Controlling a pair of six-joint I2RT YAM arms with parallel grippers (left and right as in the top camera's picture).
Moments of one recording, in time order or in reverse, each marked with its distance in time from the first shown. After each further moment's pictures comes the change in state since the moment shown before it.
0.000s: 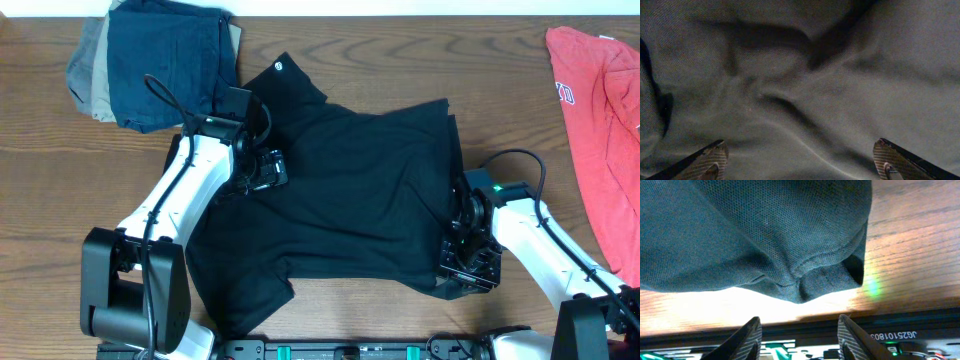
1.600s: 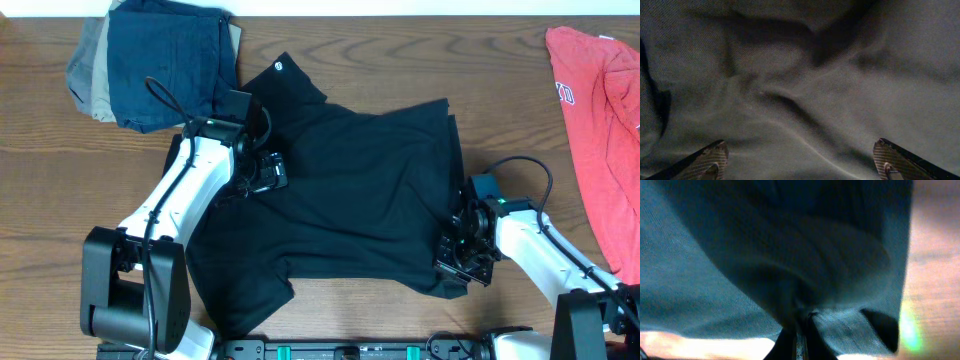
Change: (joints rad) left arm 0.000 0.000 -0.019 0.007 0.000 0.000; right arm -0.054 -0.001 -0.111 0.233 -0.076 0.039
